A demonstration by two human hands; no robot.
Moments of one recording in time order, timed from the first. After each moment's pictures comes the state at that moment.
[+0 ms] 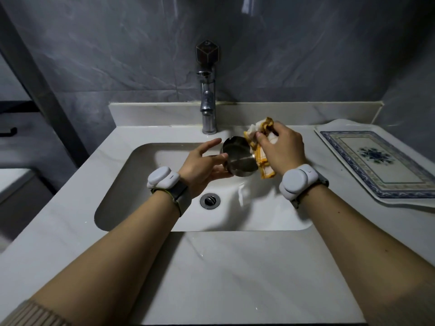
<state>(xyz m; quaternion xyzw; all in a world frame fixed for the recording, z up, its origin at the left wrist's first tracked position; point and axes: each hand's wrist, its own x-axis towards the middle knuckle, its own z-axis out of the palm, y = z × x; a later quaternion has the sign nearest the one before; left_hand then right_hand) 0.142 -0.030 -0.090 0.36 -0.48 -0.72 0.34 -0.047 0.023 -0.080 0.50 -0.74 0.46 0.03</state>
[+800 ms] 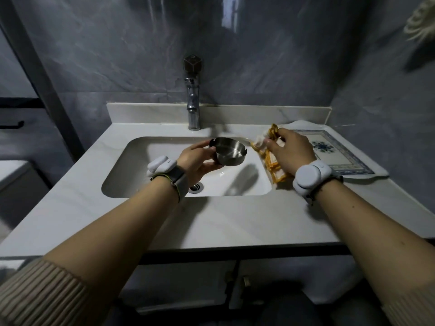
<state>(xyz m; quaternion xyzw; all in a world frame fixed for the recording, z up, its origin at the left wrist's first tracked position) 0.143 0.047 -0.060 0.37 -0.45 -0.73 0.36 -0.068 0.138 -0.049 0.50 -0.79 0.36 0.04</state>
